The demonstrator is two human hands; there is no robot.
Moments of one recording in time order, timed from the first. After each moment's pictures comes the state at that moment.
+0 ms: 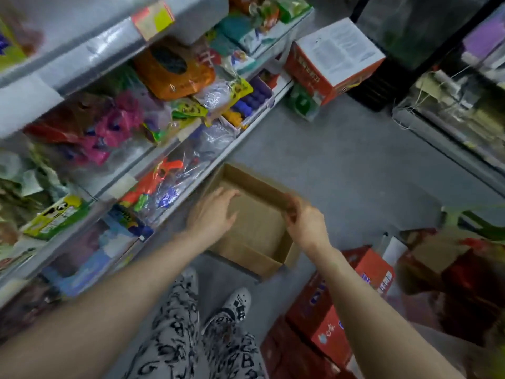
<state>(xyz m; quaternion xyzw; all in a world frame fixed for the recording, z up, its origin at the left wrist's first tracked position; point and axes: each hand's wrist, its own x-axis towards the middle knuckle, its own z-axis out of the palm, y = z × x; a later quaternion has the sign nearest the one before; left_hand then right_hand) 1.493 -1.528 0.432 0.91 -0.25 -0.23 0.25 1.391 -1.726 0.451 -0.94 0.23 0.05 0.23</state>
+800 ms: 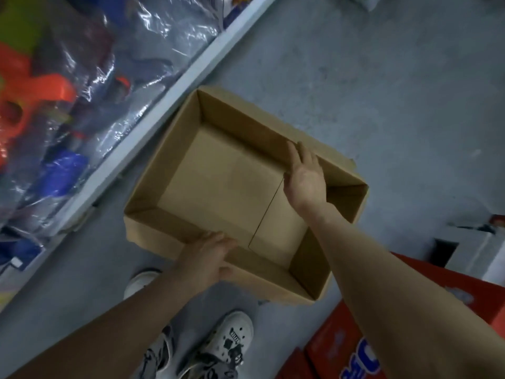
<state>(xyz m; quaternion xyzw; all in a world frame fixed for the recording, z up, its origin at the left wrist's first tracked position) 1.519 -1.596 -0.034 0.81 -0.36 -0.45 0.11 1.541 -1.845 -0.039 -0.95 0.23 0.16 0.13</state>
